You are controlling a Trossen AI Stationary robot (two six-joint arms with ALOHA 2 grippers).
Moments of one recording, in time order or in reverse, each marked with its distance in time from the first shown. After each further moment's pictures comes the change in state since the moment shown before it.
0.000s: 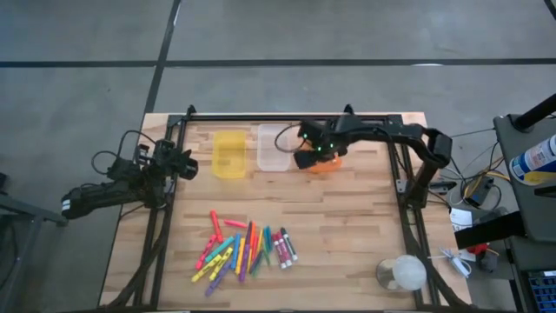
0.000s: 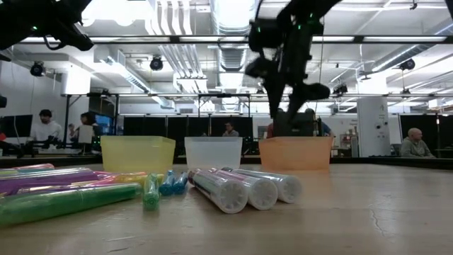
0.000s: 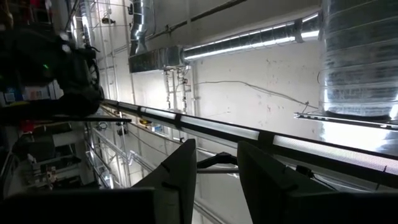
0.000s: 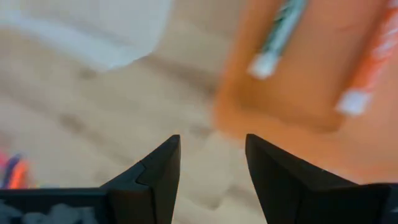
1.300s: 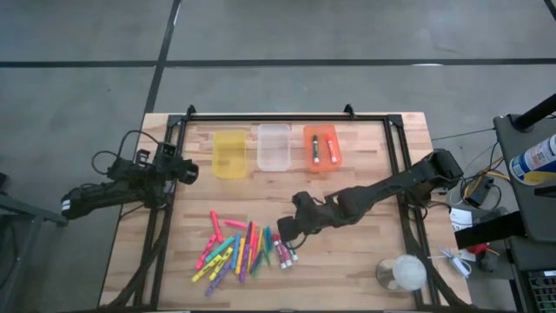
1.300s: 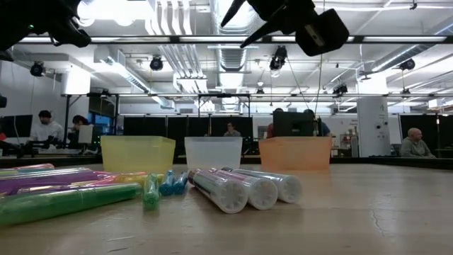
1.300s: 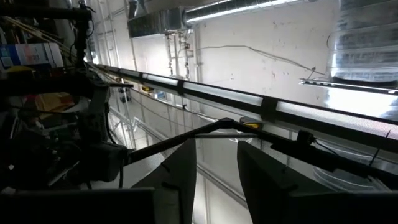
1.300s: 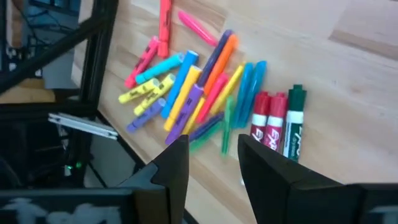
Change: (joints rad) left arm 0.000 0.000 0.000 -0.004 0.159 0.003; right arm 0.663 -0.011 -0.014 0.468 0.231 0.615
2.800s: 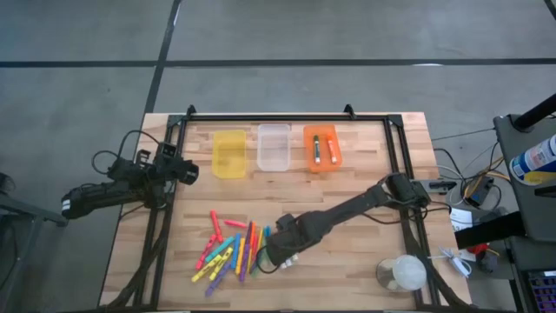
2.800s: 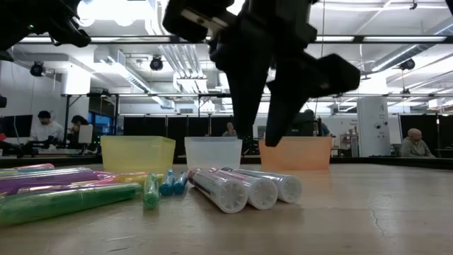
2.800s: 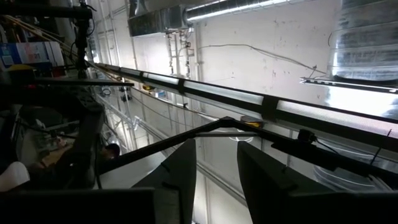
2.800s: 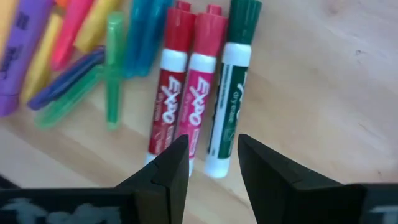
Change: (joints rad) left arm 0.000 0.000 0.000 -0.003 0.006 0.000; right arm 0.023 0.442 0.401 -0.460 -0.181 -0.056
